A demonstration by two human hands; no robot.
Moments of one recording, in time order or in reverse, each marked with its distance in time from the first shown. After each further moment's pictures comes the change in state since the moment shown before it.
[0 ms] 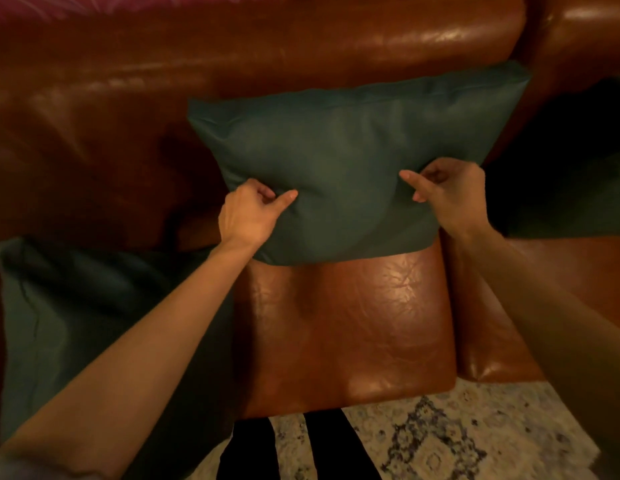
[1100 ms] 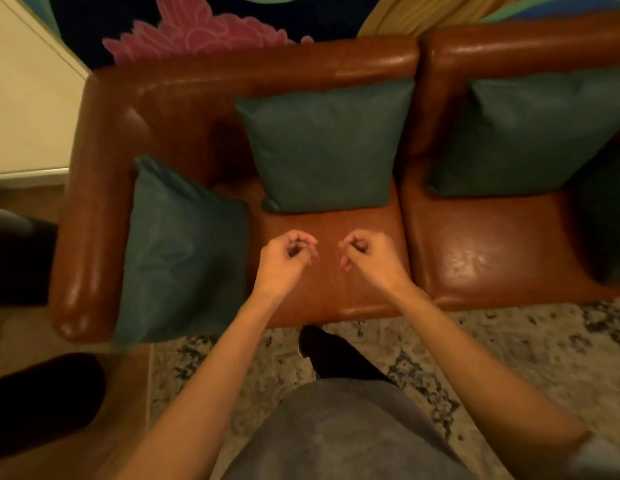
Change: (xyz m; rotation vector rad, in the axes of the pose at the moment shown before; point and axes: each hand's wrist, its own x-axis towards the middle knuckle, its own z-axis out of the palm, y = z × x) left_hand -0.374 0.030 -0.052 -0.433 -0.158 0.103; right_hand -0.332 -0.071 -0.079 0.206 -0.359 0.005
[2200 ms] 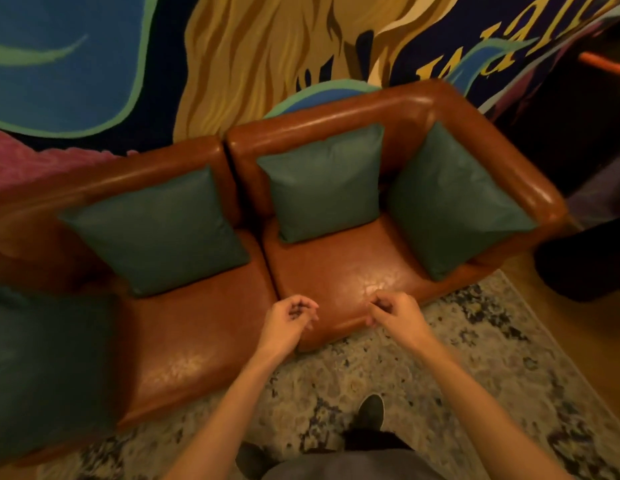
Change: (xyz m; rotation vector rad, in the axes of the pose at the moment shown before) left_hand -0.107 0.134 0.354 0.013 -0.327 0.088; right_hand -0.208 0.154 -0.379 -0.032 0.238 0.128
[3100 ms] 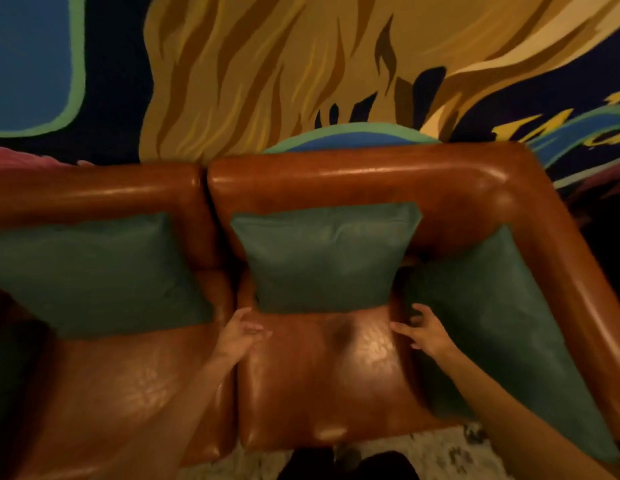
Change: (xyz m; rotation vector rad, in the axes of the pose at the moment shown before) left_hand 0.344 -0.031 -0.008 -0.176 0.216 -0.509; right_hand 0.397 0.073 -0.150 -0.019 -0.076 0.501
